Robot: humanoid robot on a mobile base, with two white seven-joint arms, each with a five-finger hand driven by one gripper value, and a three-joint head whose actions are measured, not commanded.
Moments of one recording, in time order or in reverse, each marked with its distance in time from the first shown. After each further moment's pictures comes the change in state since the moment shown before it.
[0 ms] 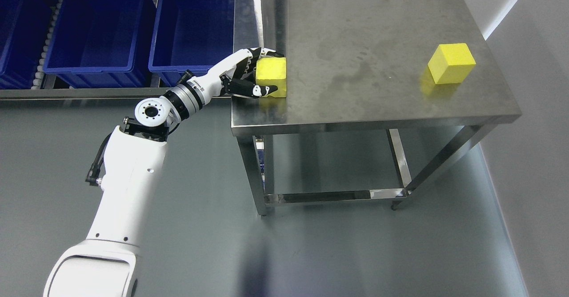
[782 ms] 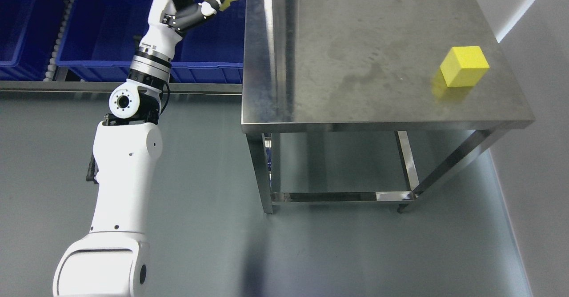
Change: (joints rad) left arm -0.041 -0.045 0.188 -0.031 0.367 -0.297 0.340; right arm 0.000 0.000 0.000 0.000 0.000 0.000 0.000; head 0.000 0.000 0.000
